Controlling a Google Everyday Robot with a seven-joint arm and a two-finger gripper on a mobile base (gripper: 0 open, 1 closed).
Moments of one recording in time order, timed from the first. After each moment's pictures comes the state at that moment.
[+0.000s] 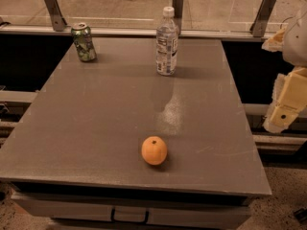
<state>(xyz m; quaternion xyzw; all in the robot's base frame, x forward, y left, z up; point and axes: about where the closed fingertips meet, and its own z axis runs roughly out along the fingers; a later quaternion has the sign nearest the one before) 0.438 -0.217 0.976 -0.60 0.78 -0.03 0.16</state>
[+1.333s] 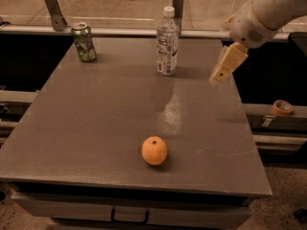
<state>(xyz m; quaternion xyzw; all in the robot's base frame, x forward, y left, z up) 0.606 -0.178 0.941 -0.59 0.75 0.01 0.29</state>
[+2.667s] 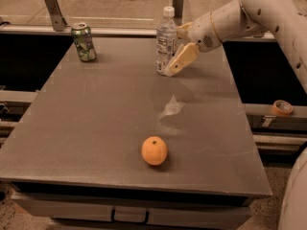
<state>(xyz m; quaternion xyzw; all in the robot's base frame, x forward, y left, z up) 0.681 -0.055 0.908 -0.59 0.67 0.24 0.40</state>
